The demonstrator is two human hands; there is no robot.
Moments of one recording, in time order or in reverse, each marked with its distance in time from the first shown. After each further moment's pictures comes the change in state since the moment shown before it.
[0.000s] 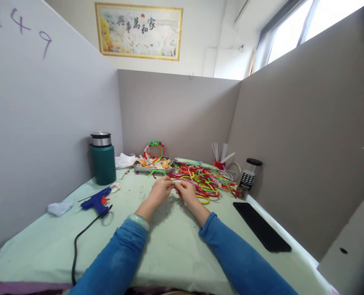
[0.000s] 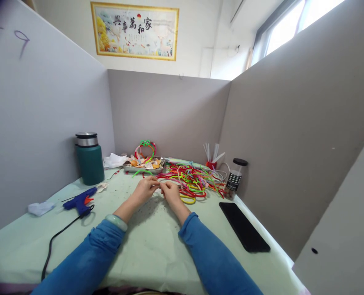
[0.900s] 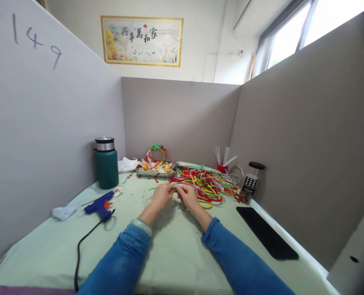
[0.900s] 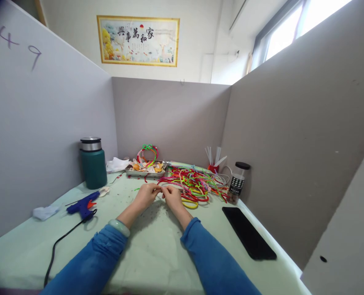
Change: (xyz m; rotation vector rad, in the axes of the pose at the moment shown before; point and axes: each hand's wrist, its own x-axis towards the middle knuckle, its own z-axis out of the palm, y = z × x) left_hand 0.000 0.008 -0.002 0.037 -0.057 -0.175; right_hand 0.002 0.003 0.000 -0.137 -0.015 -0.068
